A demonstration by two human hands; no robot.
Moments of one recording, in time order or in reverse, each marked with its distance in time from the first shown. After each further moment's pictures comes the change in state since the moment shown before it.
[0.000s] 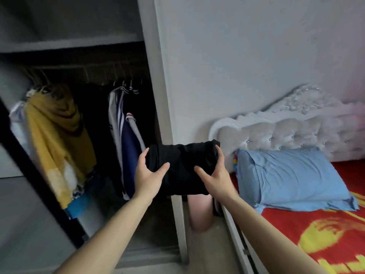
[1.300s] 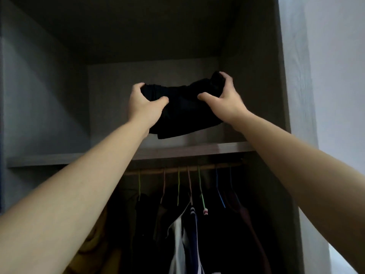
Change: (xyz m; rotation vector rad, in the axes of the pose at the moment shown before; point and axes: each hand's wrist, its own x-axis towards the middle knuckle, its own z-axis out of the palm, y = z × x) left_hand 0.559 0.269 -0.217 -0.079 0.252 0.581; right_hand 0.476 -0.410 0.250 -0.063 0.166 -0.612
